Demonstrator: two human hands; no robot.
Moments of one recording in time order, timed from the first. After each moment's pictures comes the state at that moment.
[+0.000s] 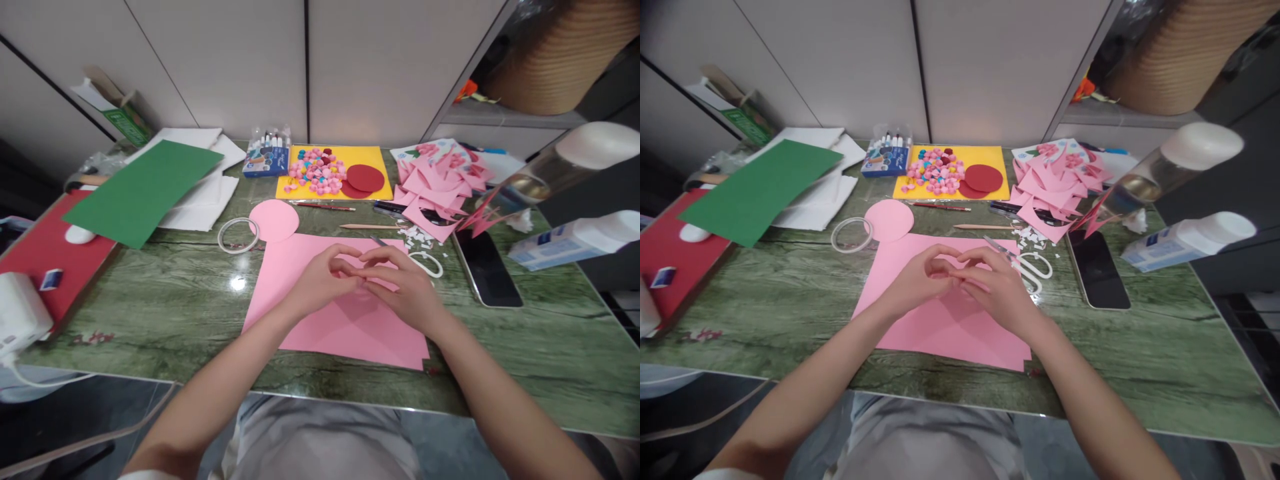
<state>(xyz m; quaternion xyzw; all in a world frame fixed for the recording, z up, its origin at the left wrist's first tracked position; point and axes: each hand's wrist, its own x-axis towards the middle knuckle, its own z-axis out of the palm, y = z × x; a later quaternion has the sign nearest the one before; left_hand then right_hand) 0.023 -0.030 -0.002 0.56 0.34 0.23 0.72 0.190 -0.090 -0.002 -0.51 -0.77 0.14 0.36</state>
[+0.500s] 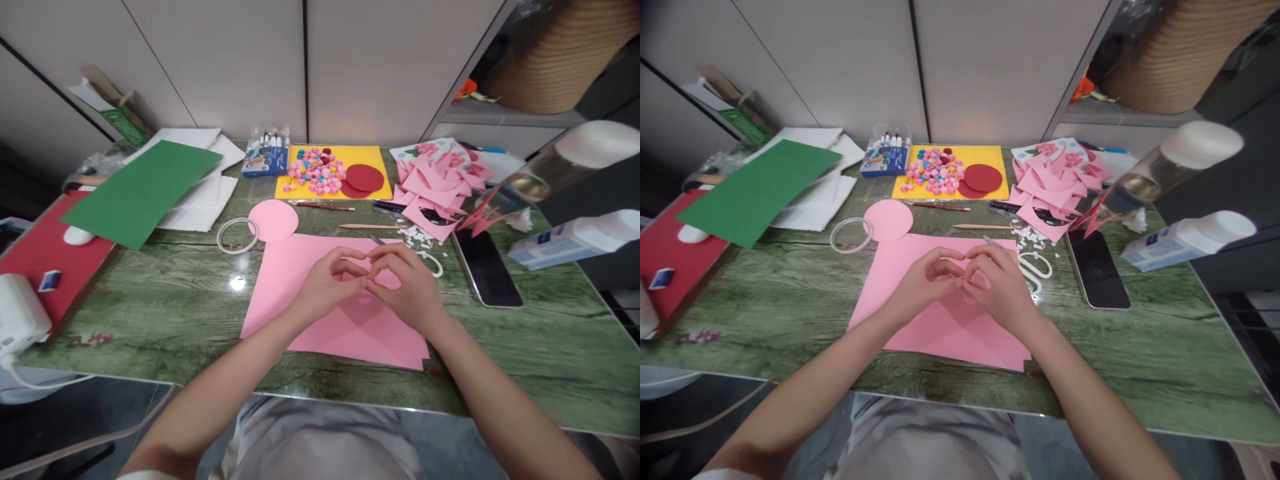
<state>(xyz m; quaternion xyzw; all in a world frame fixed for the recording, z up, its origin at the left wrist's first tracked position) 0.028 -0.039 -0.001 0.56 0.34 0.27 0.70 0.186 -0.091 -0.001 -0.59 -0.72 0.06 0.36</state>
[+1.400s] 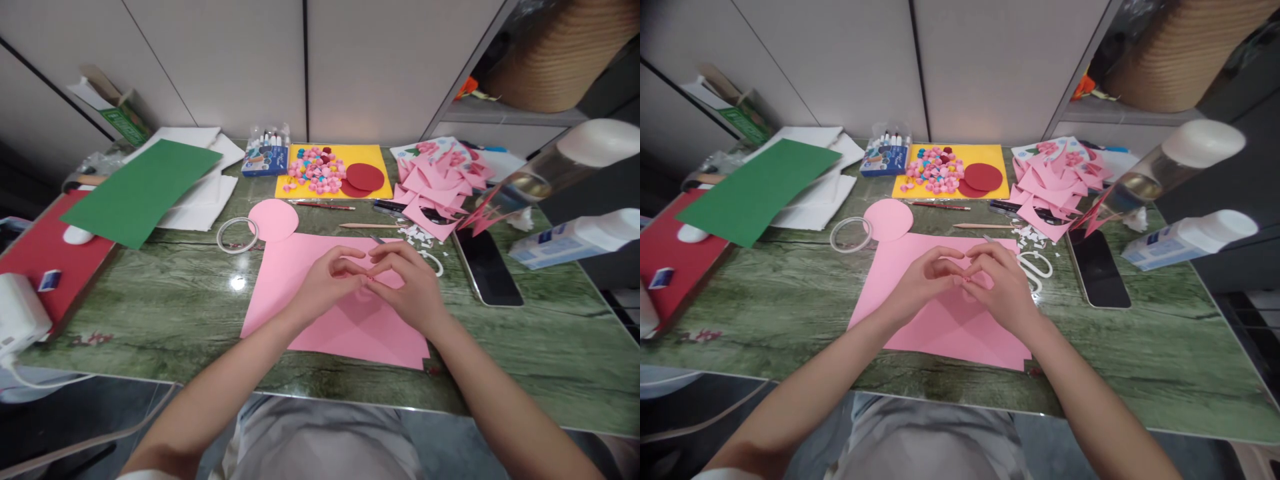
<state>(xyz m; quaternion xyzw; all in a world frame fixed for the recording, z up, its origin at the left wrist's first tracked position) 0.027 -0.038 -0.004 0.54 0.32 0.27 0.73 0.185 -0.093 0.001 -0.57 -0.71 0.09 0.40</state>
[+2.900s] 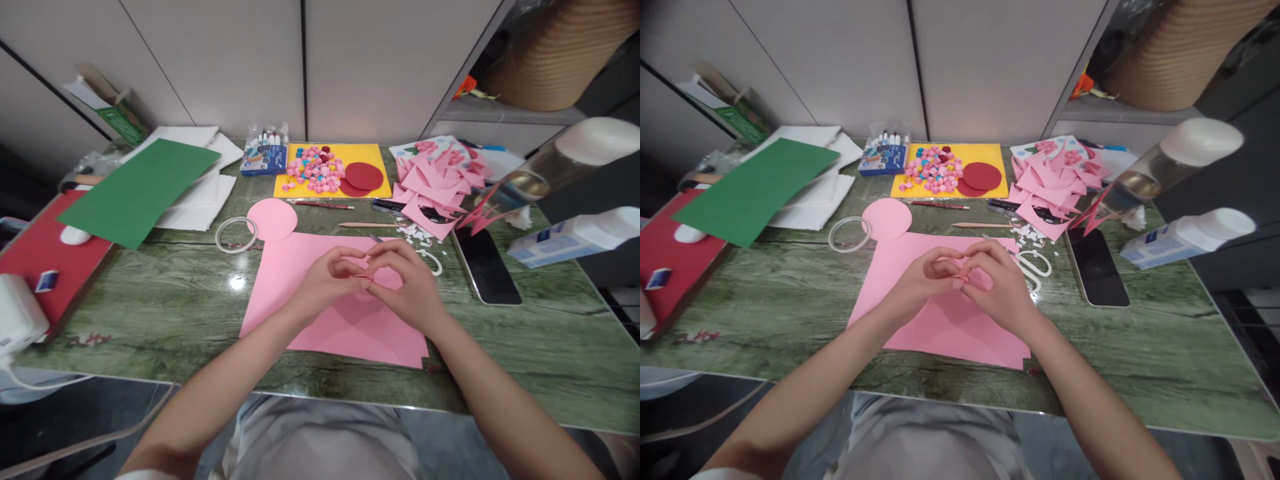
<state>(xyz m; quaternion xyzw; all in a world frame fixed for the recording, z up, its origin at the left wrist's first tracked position) 0.028 -0.039 -0.002 0.44 0.29 0.28 0.80 0.183 -0.093 0.006 -0.57 -0.70 0.13 0.41</state>
